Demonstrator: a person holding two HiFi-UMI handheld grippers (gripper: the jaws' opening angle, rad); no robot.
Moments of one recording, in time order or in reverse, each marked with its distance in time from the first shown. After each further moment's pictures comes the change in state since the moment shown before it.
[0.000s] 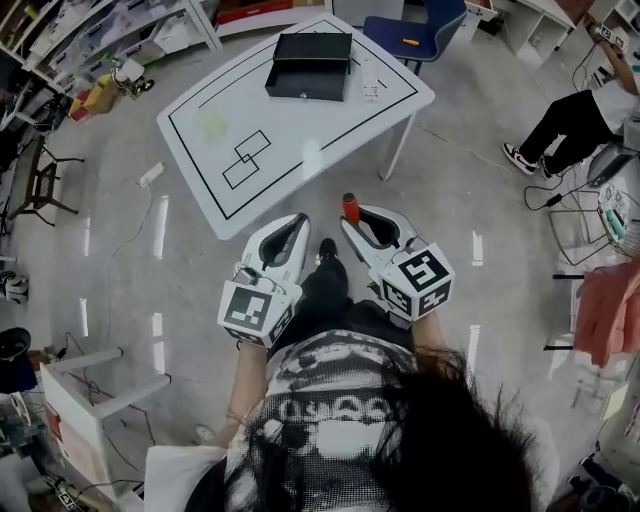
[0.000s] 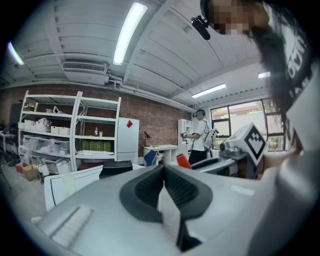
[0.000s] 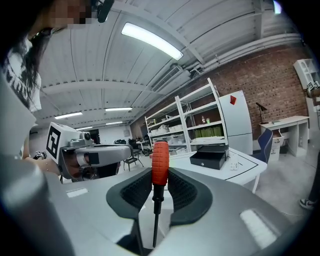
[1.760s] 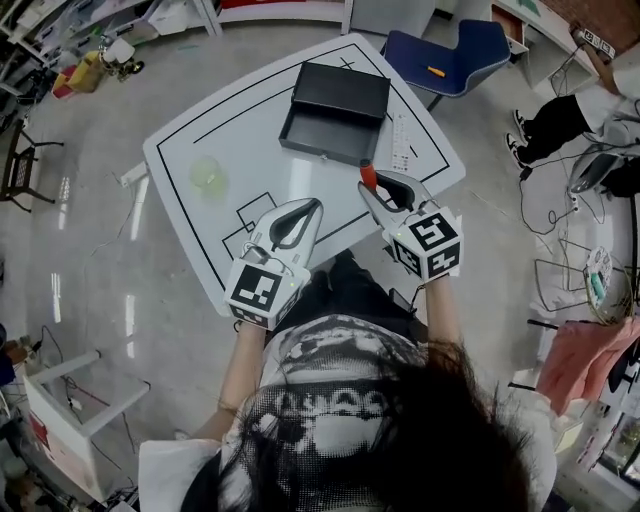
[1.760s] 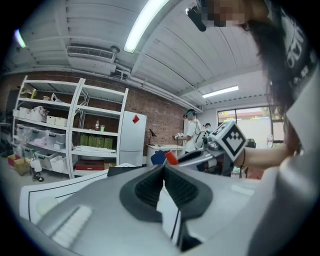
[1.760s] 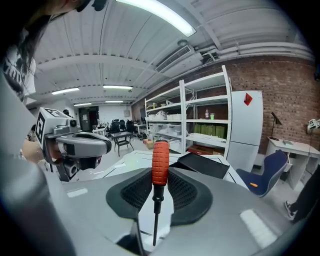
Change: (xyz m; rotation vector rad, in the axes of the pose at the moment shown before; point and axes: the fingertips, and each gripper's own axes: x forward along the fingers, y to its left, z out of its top) left arm 0.209 0.222 0.004 -0.063 0.012 -0.019; right arm 0.258 -0.215 0.080 -0.187 0.179 -0.023
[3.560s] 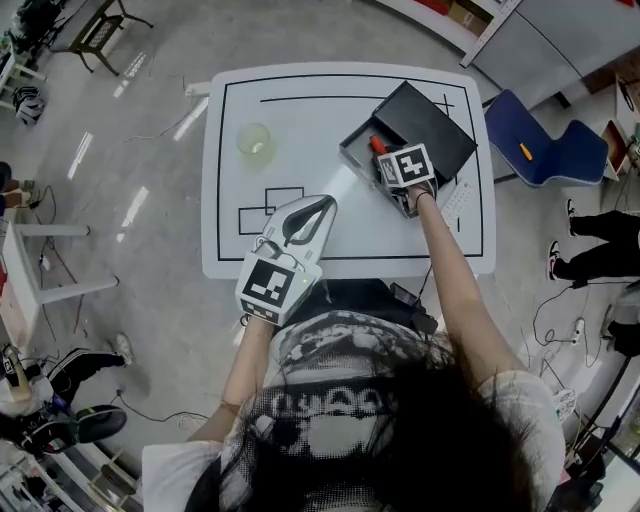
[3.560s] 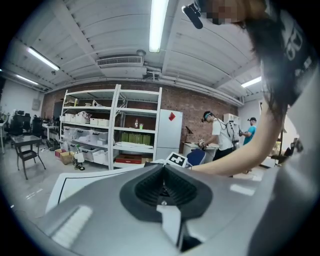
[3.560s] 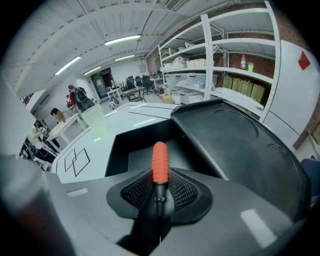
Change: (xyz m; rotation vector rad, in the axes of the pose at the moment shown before) left arm 0.027 0.090 -0.009 -0.101 0.034 0.458; right arm 0.291 -0.084 -0.099 -0.127 0.557 0.265
